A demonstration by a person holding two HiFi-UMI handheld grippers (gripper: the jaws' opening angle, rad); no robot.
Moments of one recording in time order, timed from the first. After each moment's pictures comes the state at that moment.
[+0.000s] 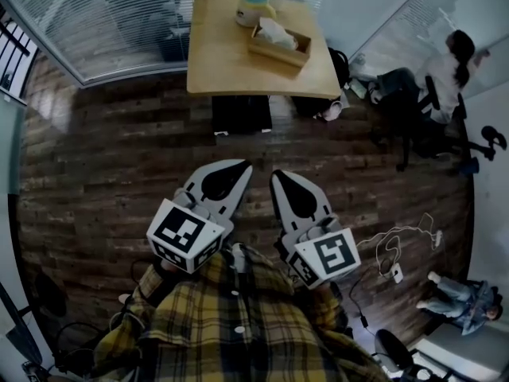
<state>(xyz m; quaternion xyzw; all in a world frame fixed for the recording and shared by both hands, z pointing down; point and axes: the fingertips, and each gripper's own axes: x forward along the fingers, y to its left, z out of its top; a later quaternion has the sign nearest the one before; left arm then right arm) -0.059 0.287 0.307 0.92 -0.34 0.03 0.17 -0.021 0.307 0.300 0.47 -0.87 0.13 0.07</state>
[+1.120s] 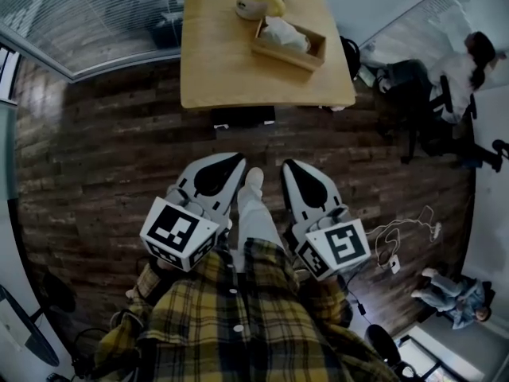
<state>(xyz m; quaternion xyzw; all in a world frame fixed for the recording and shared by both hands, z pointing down) -0.077 0.164 0.346 0.91 -0.35 0.05 0.21 -0.008 0.178 0.339 0.49 -0.85 0.19 0.10</state>
